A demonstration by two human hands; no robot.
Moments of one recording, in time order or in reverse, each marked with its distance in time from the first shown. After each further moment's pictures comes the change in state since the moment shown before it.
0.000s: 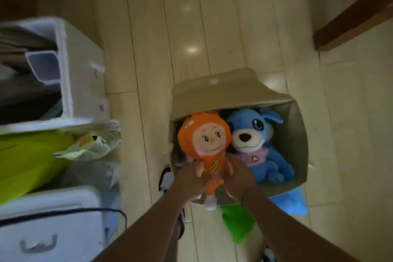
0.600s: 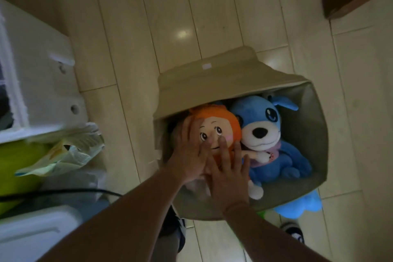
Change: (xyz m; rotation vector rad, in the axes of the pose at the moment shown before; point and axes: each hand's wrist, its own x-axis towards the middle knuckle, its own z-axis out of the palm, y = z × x) left_hand 0.140 -0.023 0.012 0.789 0.182 0.643; right_hand 0.040 0.044 0.065 -0.736 0.415 -0.302
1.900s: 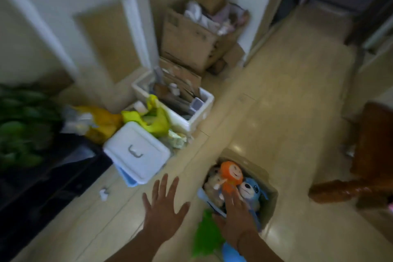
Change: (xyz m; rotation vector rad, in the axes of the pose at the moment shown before) left_hand -0.488 0.355 -0.214 -0.537 0.552 -1.161; right_hand -0.280 -0.091 -0.459 -0.167 -0.525 -0.466
